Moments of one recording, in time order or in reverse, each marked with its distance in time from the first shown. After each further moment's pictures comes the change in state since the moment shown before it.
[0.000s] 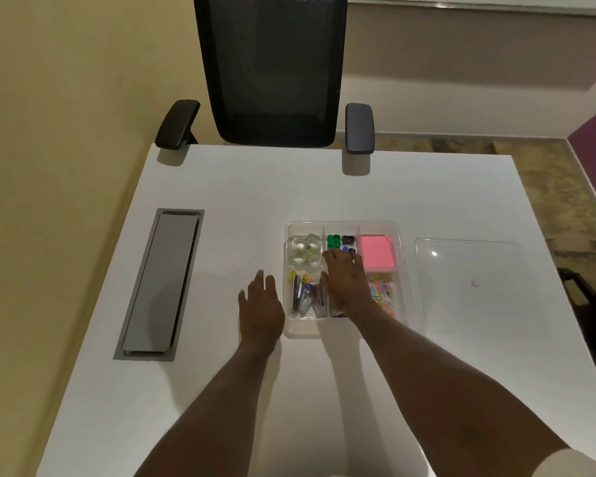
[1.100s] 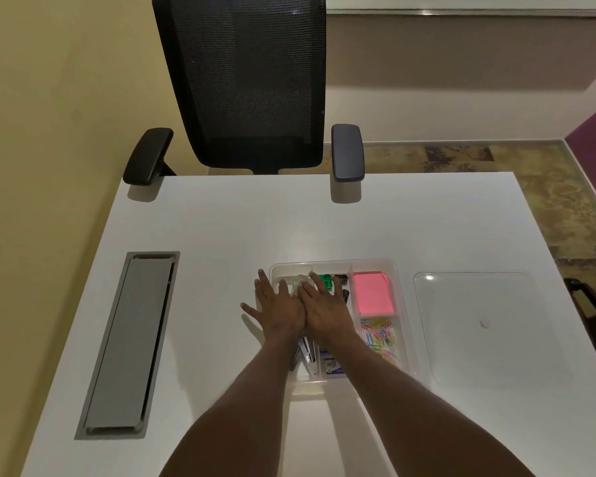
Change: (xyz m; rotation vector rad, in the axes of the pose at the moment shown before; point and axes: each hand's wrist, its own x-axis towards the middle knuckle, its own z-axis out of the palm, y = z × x) left_hand 0.126 0.087 0.014 -0.177 -0.227 -0.242; right_hand 0.062 0.016 0.041 -0.147 -0.166 -0.158
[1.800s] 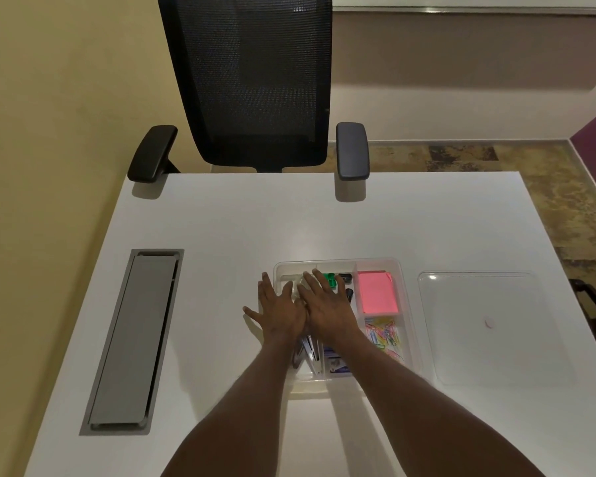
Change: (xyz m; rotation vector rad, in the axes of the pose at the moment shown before) left_hand -0.008 -0.009 -0.006 -0.058 -0.050 0.004; right_hand 0.003 0.001 0.010 -0.006 0.027 0.012
